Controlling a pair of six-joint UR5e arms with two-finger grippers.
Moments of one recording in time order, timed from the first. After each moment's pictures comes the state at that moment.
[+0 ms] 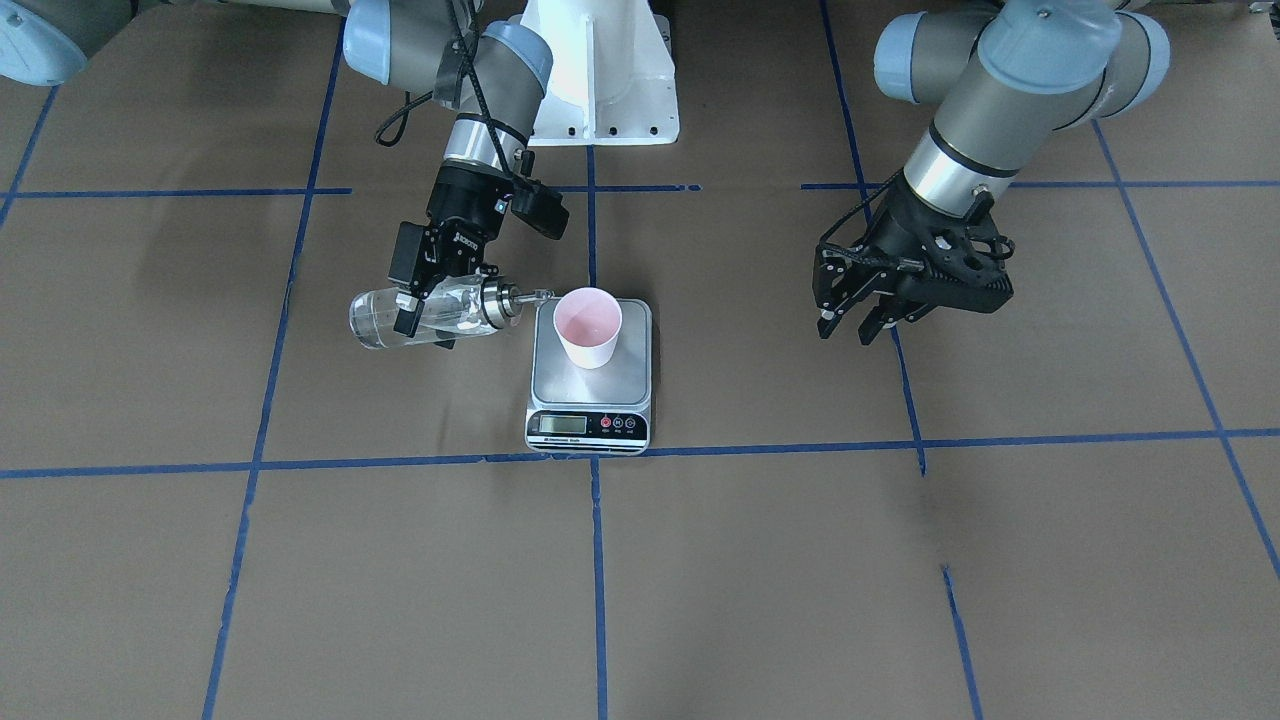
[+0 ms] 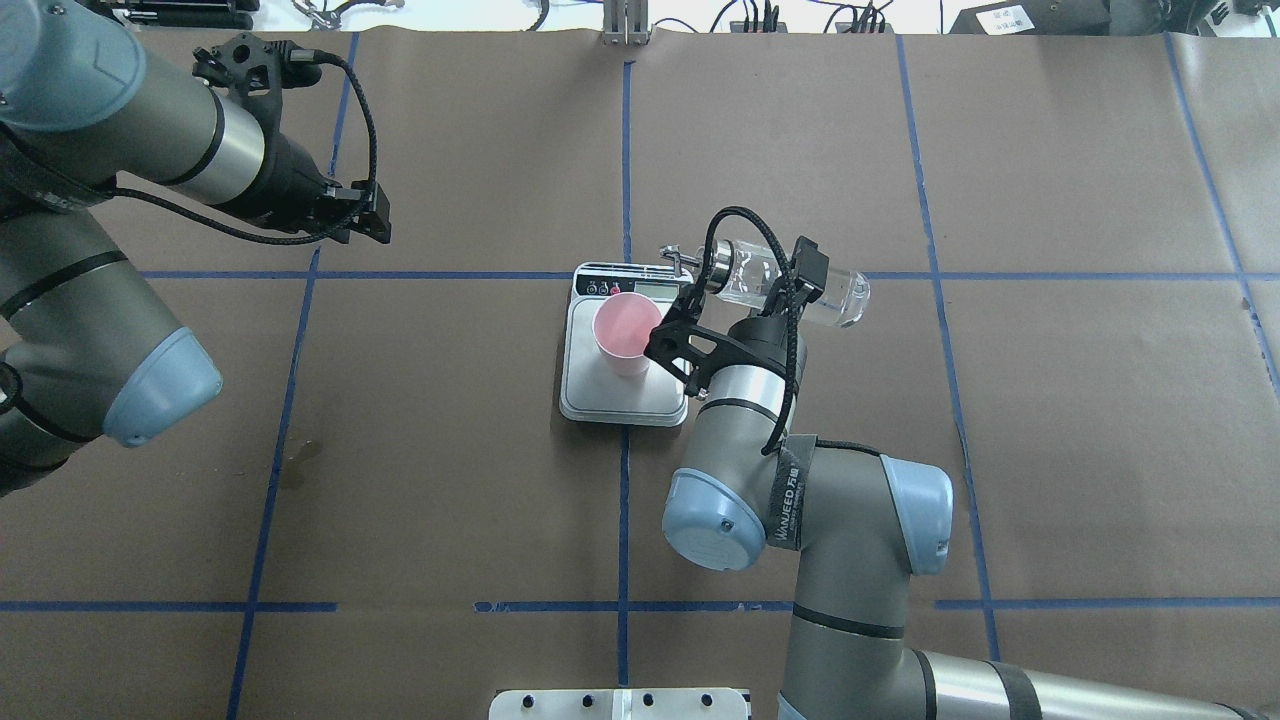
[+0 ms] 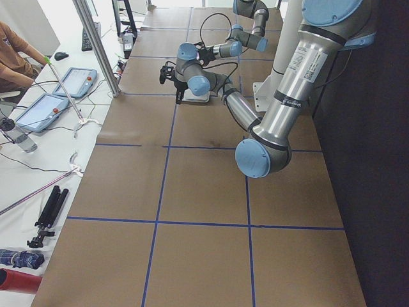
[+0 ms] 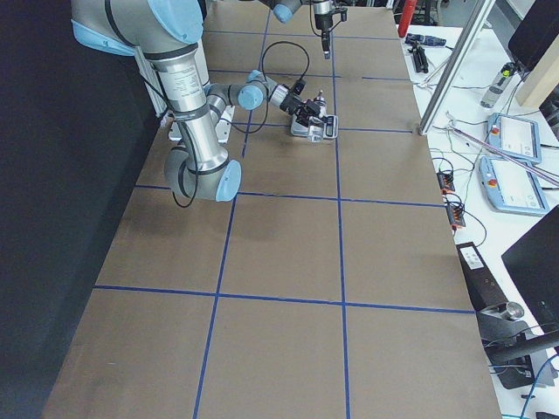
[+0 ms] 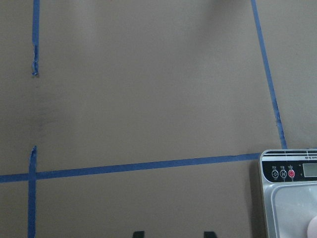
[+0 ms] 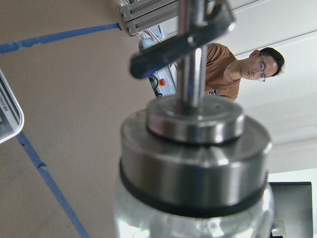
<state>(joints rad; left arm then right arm) -0.86 -2.01 -1.85 -1.80 -2.06 -0.99 0.28 -1.00 1.77 -1.88 0.57 0.54</state>
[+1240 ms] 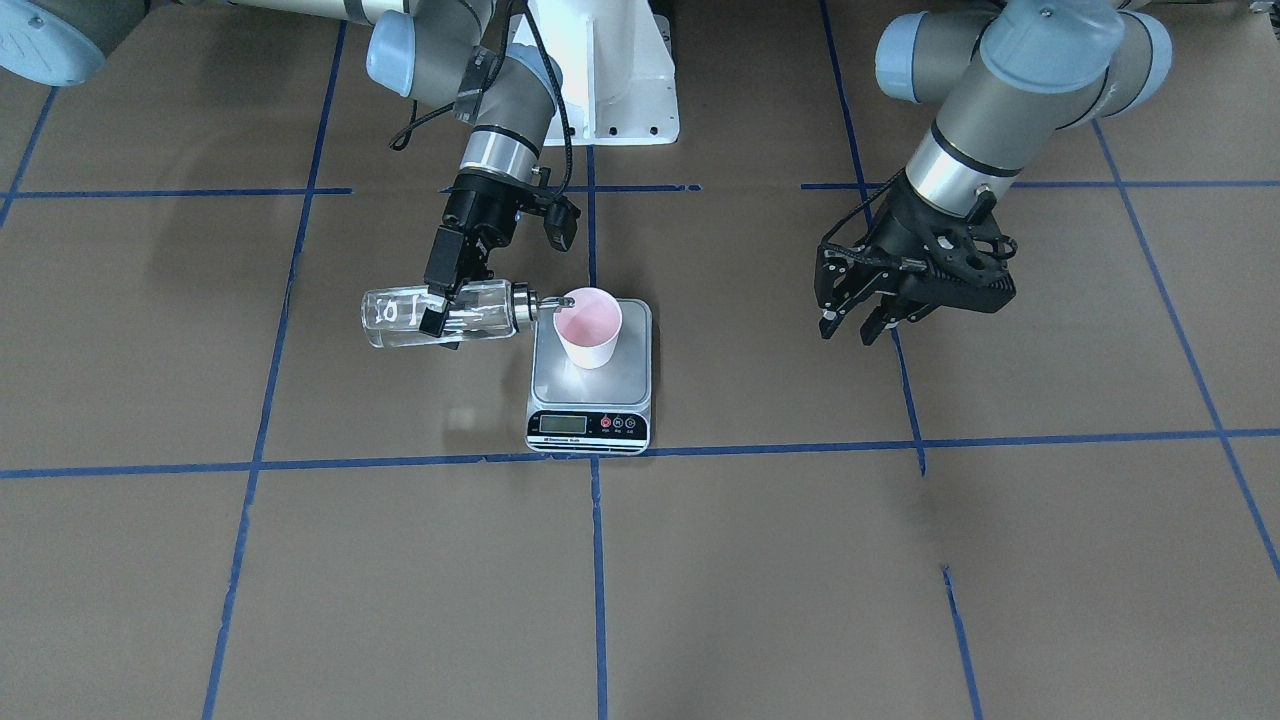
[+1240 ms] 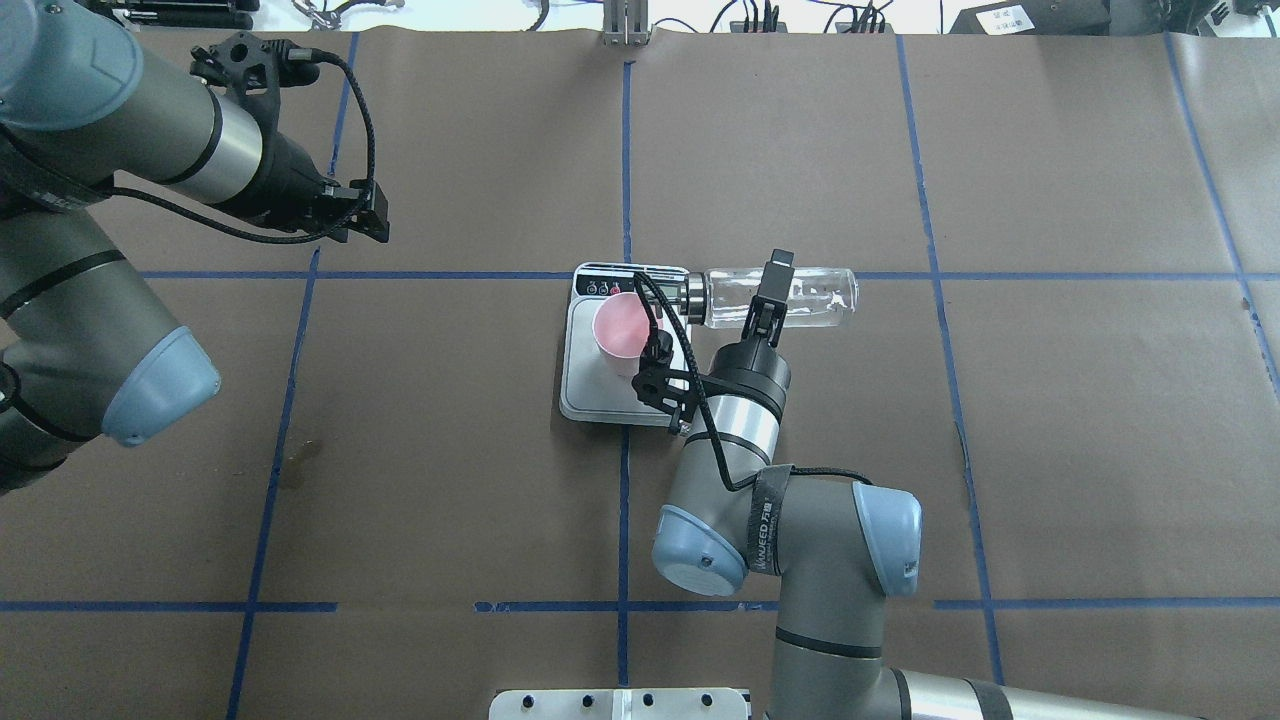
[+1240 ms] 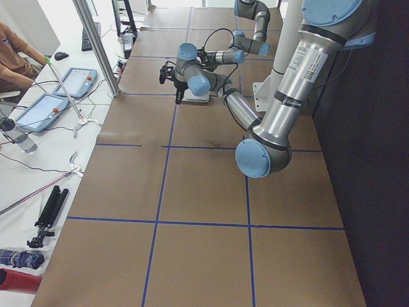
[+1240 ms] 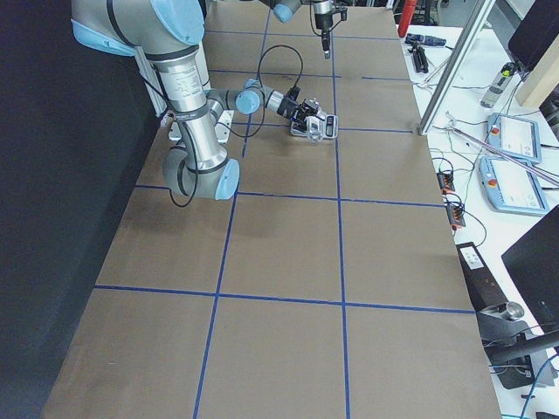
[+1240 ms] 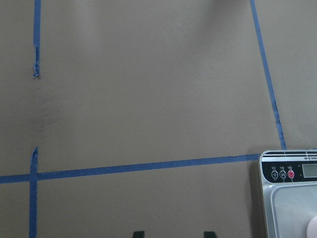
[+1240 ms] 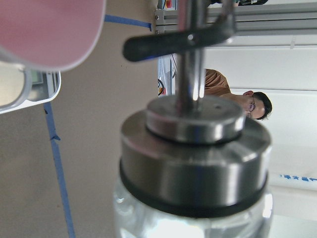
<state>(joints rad) -0.86 -2.01 -1.85 -1.80 -2.06 -0.99 0.24 -1.00 1.70 -1.90 0.45 0.31</state>
